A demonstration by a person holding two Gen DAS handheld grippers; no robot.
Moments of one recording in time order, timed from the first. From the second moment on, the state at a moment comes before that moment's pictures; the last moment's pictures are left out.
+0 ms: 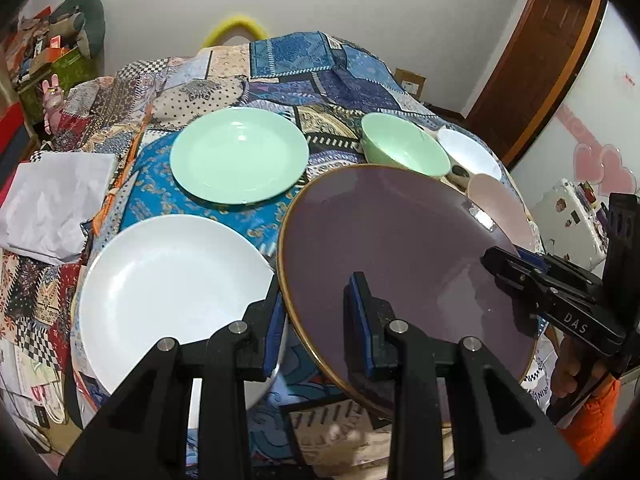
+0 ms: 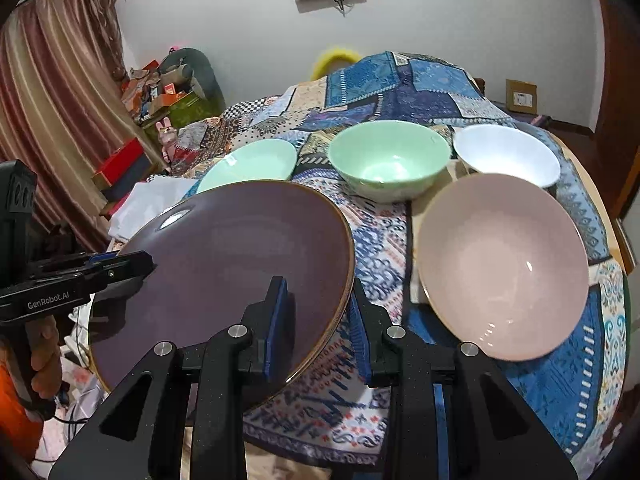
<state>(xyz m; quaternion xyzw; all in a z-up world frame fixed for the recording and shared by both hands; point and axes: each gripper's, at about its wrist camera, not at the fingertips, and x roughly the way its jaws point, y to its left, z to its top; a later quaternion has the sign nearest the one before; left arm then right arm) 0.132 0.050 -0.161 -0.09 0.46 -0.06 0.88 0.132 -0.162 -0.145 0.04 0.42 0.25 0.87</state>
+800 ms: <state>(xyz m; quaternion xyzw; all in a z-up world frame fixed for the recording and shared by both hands) 0.151 0.012 -0.214 -0.08 0.49 -0.07 0.86 0.131 -0.191 -0.186 0.05 0.46 0.21 0.86</state>
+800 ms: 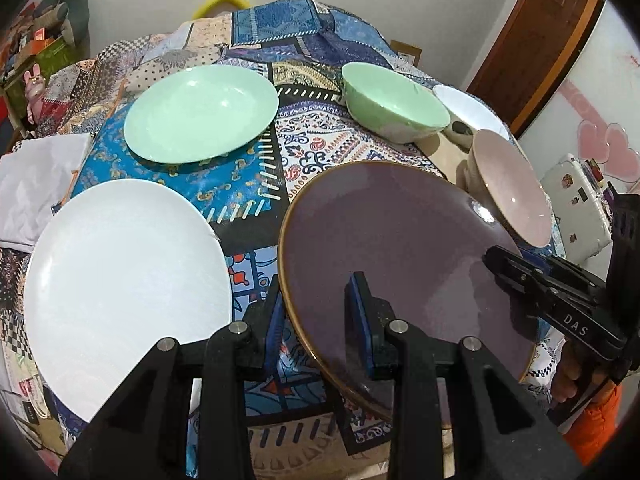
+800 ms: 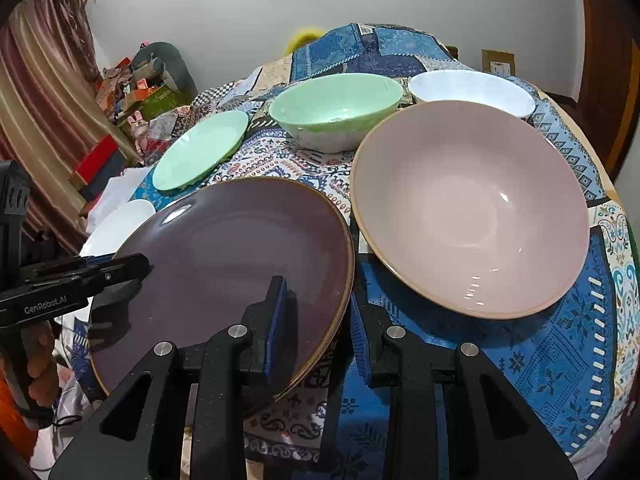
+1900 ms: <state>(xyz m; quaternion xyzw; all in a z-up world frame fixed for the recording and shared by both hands) 0.142 0.010 -0.206 -0.05 0.49 -0.06 0.87 0.124 -0.193 -0.174 0.04 0.46 0.20 0.87</state>
